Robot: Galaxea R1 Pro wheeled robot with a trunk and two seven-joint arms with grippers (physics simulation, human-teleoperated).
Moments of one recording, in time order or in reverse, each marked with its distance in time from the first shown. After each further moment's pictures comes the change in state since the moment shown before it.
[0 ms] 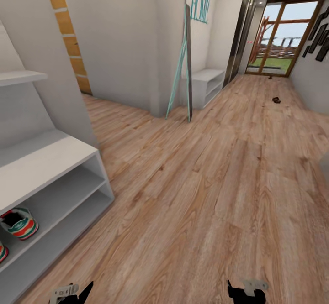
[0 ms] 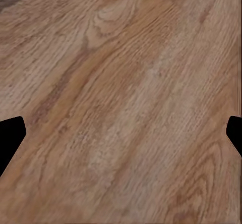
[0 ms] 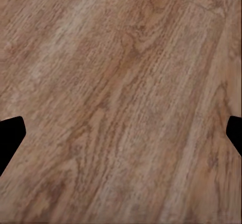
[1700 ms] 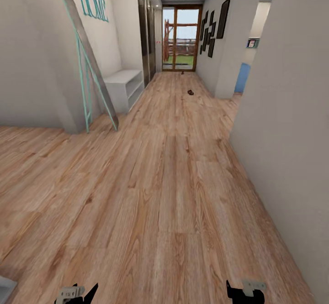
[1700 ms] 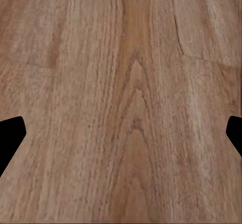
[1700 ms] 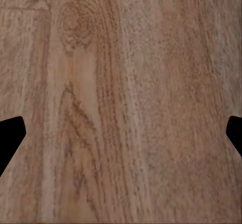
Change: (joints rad) left arm 0.000 -0.027 -0.013 0.005 -0.059 -0.039 0.036; right arm 0.001 0.007 -0.001 -0.001 0.000 -0.002 0.000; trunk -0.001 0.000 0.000
